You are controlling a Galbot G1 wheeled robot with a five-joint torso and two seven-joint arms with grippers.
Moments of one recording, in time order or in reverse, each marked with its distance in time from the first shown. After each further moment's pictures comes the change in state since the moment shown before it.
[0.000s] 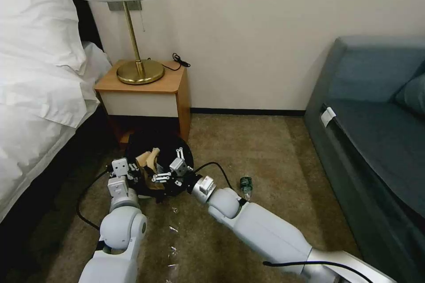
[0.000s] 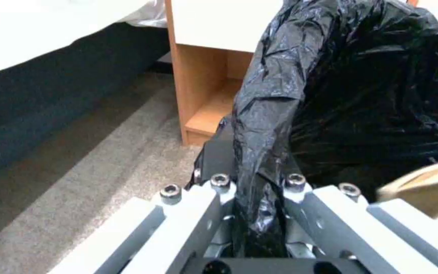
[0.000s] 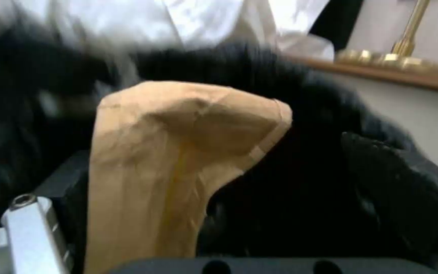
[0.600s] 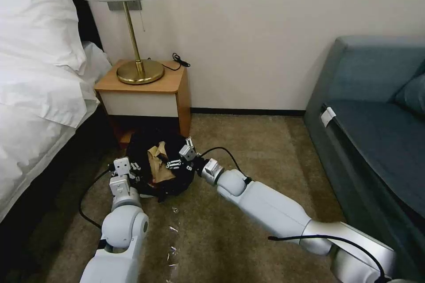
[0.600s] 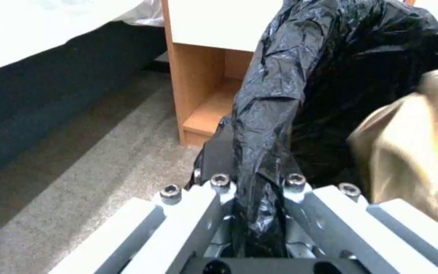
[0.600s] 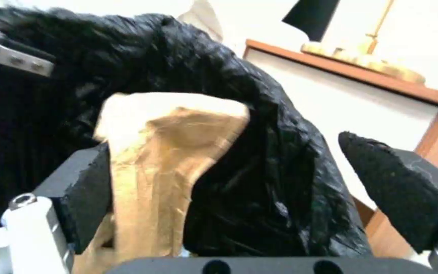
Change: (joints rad) left arm -0.010 0.003 0.005 0.009 -0.005 0.002 -0.001; right arm 0.150 -0.012 -0.045 -0.111 0.026 -0.022 0.001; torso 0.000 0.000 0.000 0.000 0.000
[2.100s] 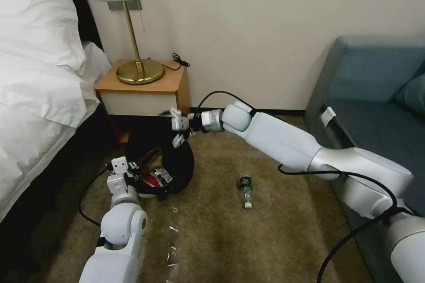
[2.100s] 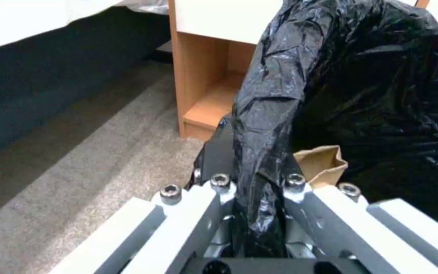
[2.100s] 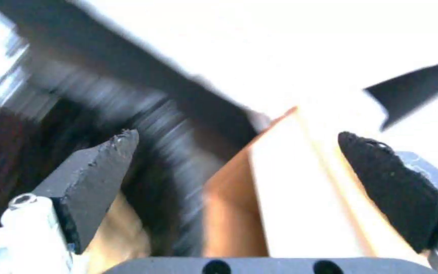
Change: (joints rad) left arm -0.012 -0.018 -0.016 0.013 -0.035 0.009 -0.009; right arm 0.446 -0.034 -0.110 -0.058 0.056 -0.086 -0.415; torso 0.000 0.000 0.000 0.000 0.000
